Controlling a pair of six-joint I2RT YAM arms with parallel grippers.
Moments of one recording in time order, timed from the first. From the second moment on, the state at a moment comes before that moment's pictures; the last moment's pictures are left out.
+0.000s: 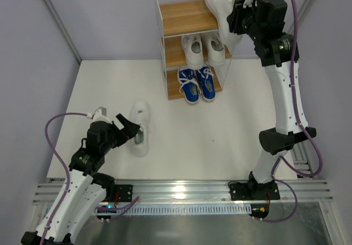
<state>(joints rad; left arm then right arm) -0.30 0.55 0.54 -0.52 0.00 -0.81 0.28 1.80 2.48 -0.79 0.07 0.00</state>
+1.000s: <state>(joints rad) -0.30 0.53 0.56 -0.55 -0.02 -0.81 0.31 1.51 2.28 -0.44 0.04 0.05</state>
